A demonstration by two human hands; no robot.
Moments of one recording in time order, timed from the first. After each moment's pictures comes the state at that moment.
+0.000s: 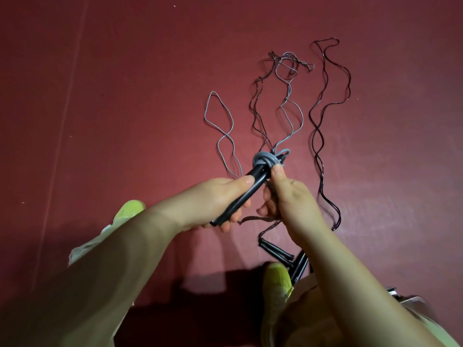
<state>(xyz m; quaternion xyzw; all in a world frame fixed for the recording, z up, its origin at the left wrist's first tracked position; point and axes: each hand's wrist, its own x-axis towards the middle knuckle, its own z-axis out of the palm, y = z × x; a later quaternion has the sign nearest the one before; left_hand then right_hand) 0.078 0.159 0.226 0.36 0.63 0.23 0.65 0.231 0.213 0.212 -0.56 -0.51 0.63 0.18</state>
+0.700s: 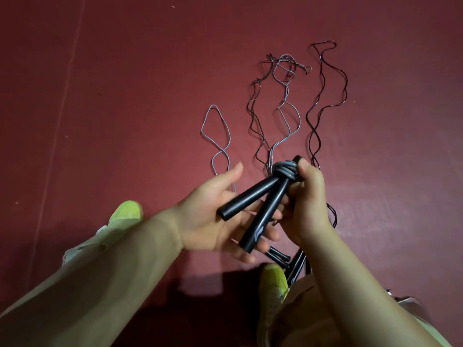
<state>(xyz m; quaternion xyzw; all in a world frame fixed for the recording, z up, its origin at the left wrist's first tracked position) 0.084 0.154 0.231 0.13 0.32 0.26 0.90 0.235 0.215 0.223 -0.48 -0.32 0.77 0.28</state>
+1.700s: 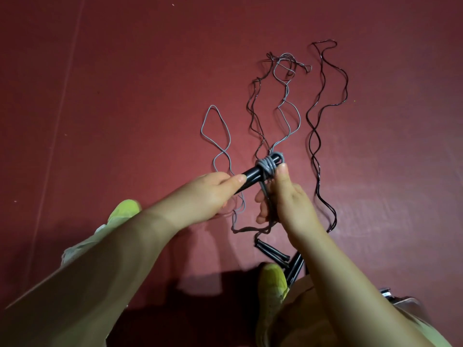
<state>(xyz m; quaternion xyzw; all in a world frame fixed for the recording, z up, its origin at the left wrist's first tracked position) 0.075 0.163 0.212 0.45 0.71 0.22 0.49 0.237 0.214 0.209 -0.58 -0.55 0.58 0.16</state>
